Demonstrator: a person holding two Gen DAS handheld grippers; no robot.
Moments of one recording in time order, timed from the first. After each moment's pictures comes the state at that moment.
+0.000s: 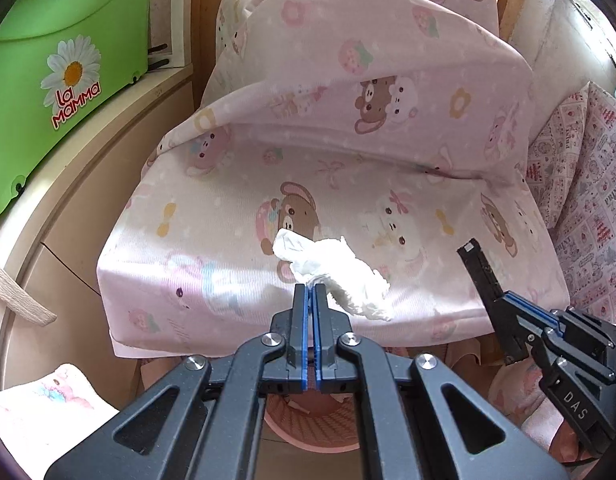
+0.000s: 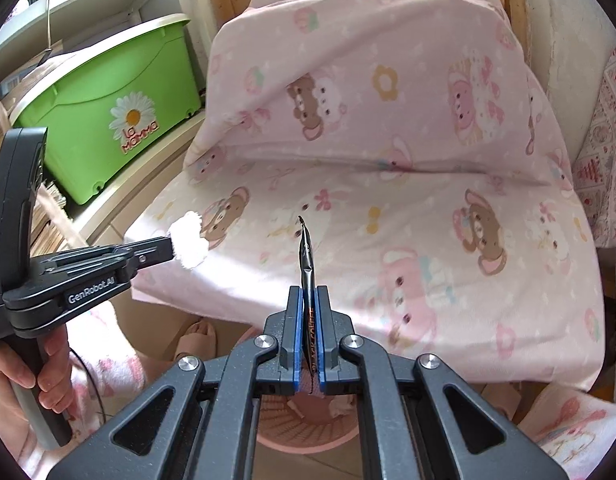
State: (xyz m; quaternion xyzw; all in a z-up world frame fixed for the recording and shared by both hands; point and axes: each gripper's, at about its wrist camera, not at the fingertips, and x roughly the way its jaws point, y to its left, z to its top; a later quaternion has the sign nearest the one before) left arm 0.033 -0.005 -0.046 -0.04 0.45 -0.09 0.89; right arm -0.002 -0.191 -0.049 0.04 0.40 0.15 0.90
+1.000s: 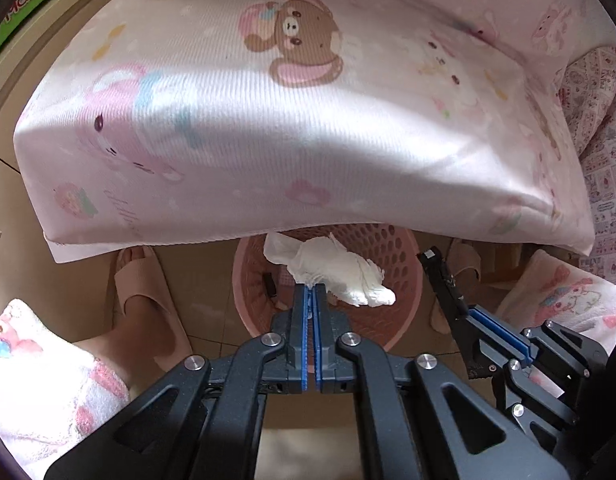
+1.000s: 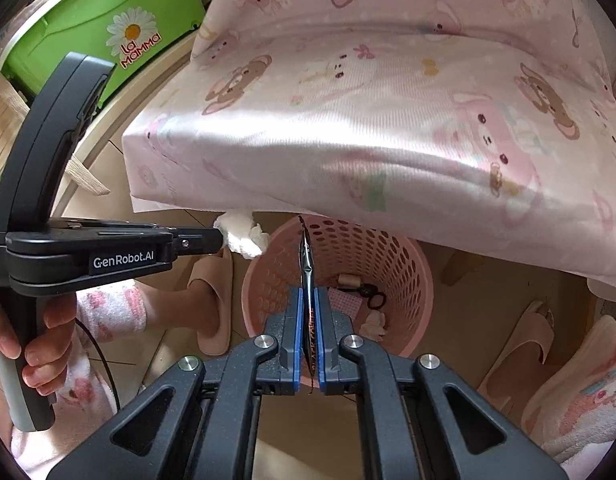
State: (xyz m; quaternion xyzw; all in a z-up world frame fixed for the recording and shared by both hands) left arm 0.039 -0.015 -0.138 -0.04 0.62 -0.10 0.78; right arm -0.014 -0.158 -0.135 0.04 0.52 0.17 0.83
